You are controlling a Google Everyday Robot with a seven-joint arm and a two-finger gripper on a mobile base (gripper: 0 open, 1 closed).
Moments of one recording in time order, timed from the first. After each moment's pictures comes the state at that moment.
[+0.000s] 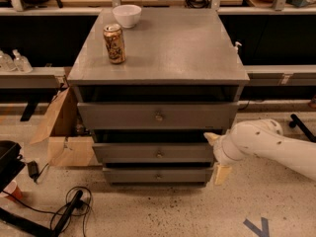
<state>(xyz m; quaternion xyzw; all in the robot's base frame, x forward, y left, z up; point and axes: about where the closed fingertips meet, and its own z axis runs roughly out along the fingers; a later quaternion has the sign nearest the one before) 0.567 -0.209 0.549 -0.73 0.65 -0.04 0.20</state>
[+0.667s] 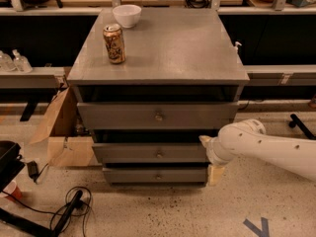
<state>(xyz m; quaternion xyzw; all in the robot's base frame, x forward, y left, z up) 0.583 -0.202 0.512 -0.73 0.66 -0.05 0.17</state>
